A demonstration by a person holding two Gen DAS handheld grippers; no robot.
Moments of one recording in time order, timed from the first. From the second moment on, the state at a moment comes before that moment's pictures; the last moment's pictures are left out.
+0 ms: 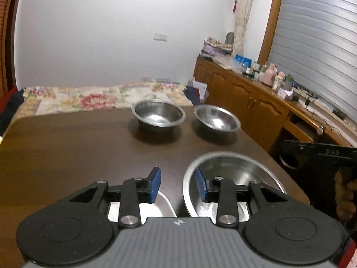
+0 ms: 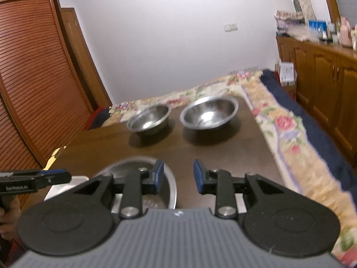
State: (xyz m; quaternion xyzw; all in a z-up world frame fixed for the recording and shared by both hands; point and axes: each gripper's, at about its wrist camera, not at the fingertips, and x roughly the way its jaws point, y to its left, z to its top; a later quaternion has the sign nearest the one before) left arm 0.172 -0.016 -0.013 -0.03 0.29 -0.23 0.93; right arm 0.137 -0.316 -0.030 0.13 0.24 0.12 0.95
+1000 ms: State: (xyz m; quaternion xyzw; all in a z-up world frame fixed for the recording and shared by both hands) left arm 0.287 -0.007 0.015 0.01 0.26 -0.20 0.94; right arm 0.273 -0.264 0.022 0.03 0.29 0.19 0.94
